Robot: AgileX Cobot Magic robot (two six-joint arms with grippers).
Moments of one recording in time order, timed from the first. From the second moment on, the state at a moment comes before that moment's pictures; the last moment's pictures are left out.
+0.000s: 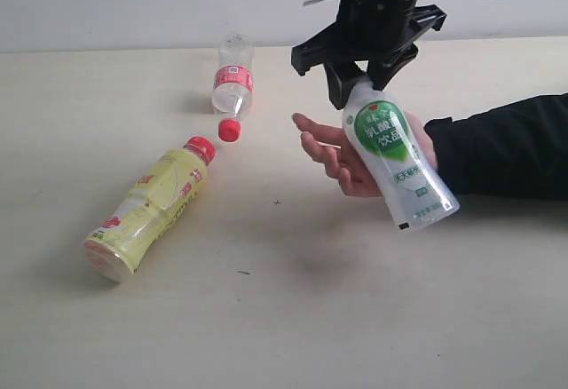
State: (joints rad) left arm -0.01 0.01 0.00 0.00 0.25 -0.08; right arm 0.48 2.00 -1.73 0.02 1.23 0.02
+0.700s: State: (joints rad) left arm -0.01 0.01 0.00 0.00 0.25 -0.08; right arm 0.48 2.04 -1.78 0.00 1.15 0.05
